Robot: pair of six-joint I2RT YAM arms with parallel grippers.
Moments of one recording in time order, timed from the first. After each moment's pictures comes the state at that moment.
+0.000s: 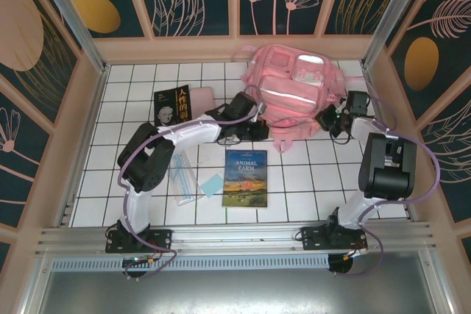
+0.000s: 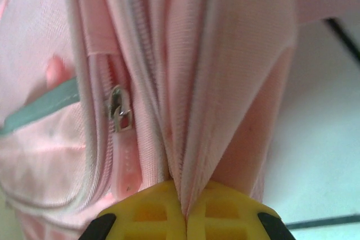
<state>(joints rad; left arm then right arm) -0.79 2.02 1.44 -0.23 0.40 -0.64 -0.15 1.67 0.95 -0.20 -0.49 0.68</state>
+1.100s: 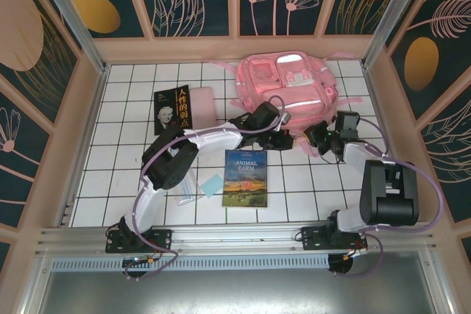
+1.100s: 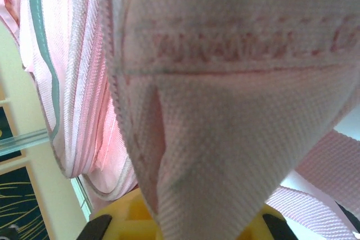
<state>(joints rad) -0.89 2.18 1.55 -0.09 0.49 -0.74 -0.05 1.43 0.61 0.00 -0.53 0.98</state>
